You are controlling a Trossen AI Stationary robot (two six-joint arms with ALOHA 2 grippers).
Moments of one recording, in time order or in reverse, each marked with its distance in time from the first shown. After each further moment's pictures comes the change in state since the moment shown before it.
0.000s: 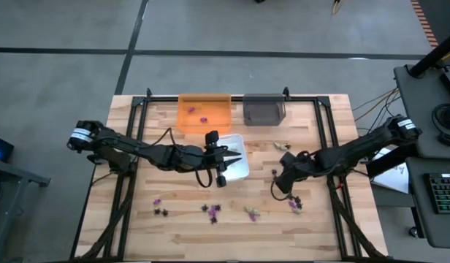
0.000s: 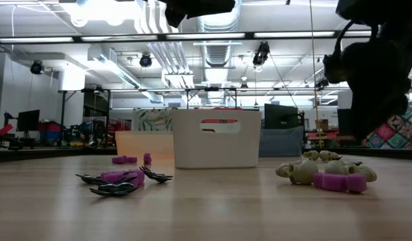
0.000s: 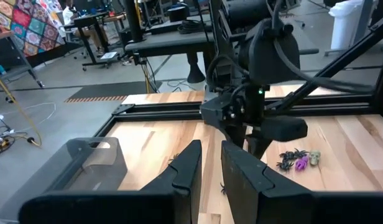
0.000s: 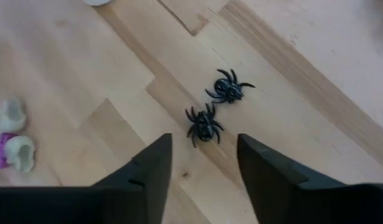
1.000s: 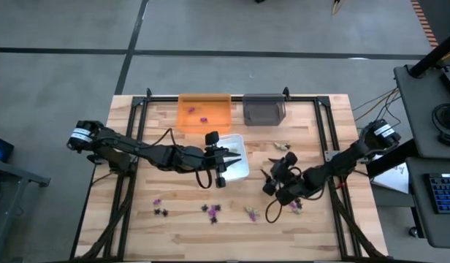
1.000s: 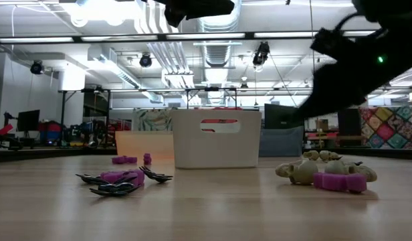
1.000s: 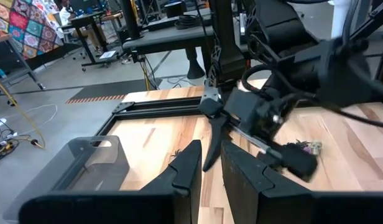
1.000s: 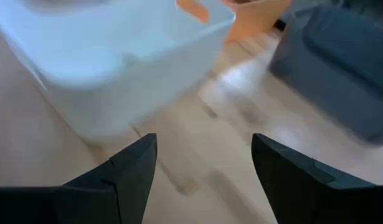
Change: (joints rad) left arm -0.002 0.000 -0.001 -0.021 0.000 0.029; right arm 0.194 0.327 0.034 0.375 0.793 -0.291
